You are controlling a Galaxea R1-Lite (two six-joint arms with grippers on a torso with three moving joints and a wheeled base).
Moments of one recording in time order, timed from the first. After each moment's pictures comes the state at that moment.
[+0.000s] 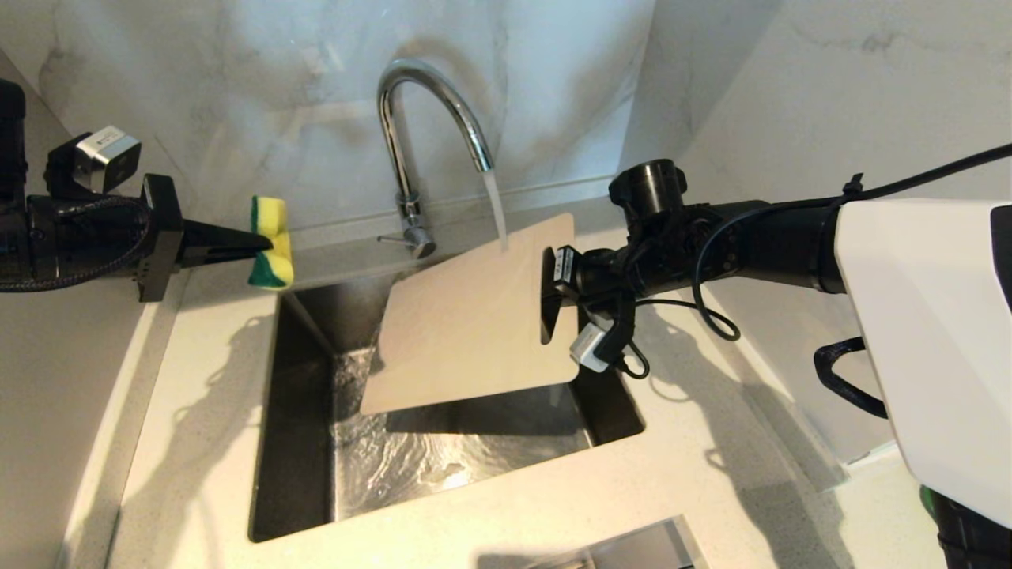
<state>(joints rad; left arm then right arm) -0.10 1.55 -1.33 0.15 -0.56 -0.60 0.34 2.20 -1.98 0.33 0.50 -2.59</state>
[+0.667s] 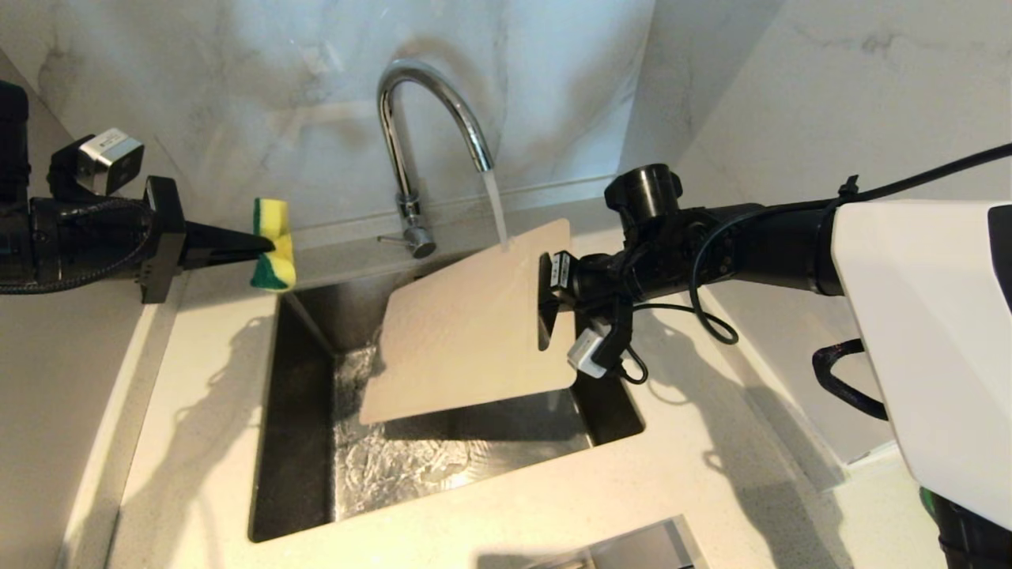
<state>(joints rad) -0.11 1.55 -1.32 0.14 -0.56 -0.61 0.35 2.19 -1.96 0.34 0.50 -2.60</state>
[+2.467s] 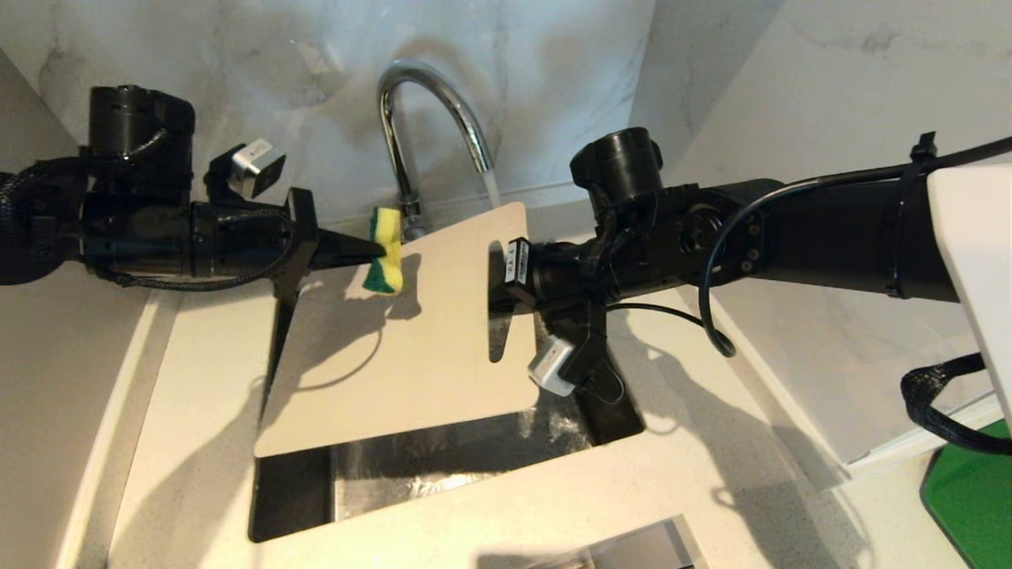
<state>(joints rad) -0.33 1.75 -1.47 0.07 -0.56 -0.60 0.51 2.03 -1.81 0.28 0.50 -2.53</state>
